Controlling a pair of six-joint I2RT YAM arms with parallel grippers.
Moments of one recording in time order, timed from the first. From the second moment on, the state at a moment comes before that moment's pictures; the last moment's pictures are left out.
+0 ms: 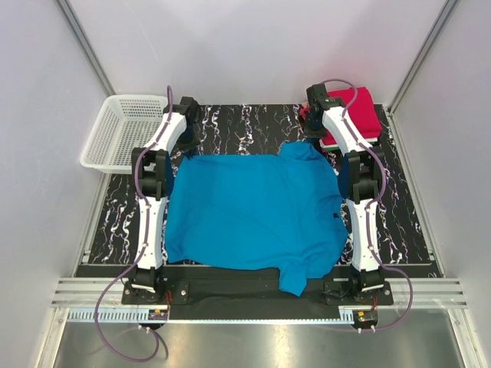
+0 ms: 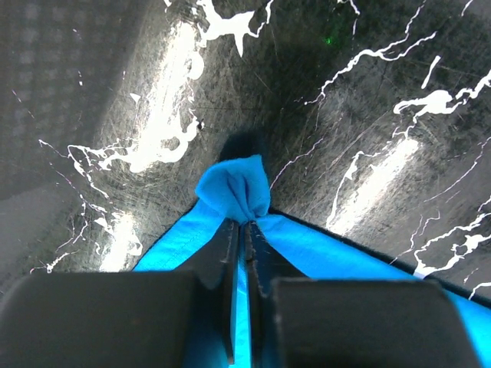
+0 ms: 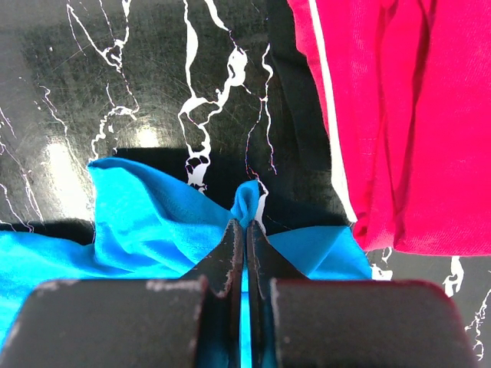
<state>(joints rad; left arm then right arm) -0.13 2.52 2.30 -1.13 -0.20 -0.58 0.20 2.41 2.27 -0.94 0.11 0.27</state>
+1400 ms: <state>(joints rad) -0.13 2.16 2.00 -1.04 -0.29 -0.44 0.20 2.11 2.09 -0.88 0.20 0.24</state>
